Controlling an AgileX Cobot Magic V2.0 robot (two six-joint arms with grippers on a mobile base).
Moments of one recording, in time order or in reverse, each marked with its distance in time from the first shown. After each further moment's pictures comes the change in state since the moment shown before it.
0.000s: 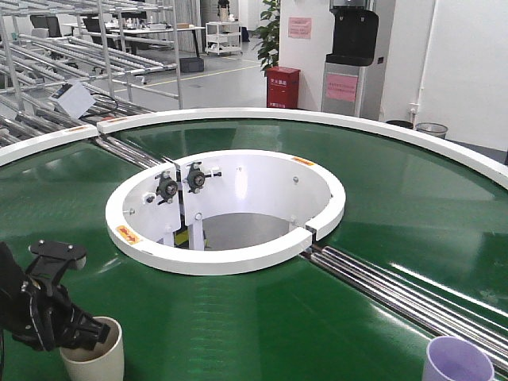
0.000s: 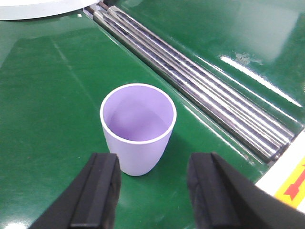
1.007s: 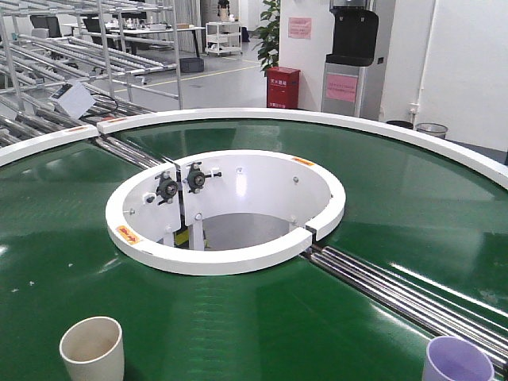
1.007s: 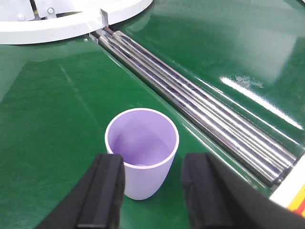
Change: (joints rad) left arm 0.038 -0.897 0.702 0.118 -0.318 -0.155; right arm 0.000 0.000 0.000 0.000 -0.080 0.000
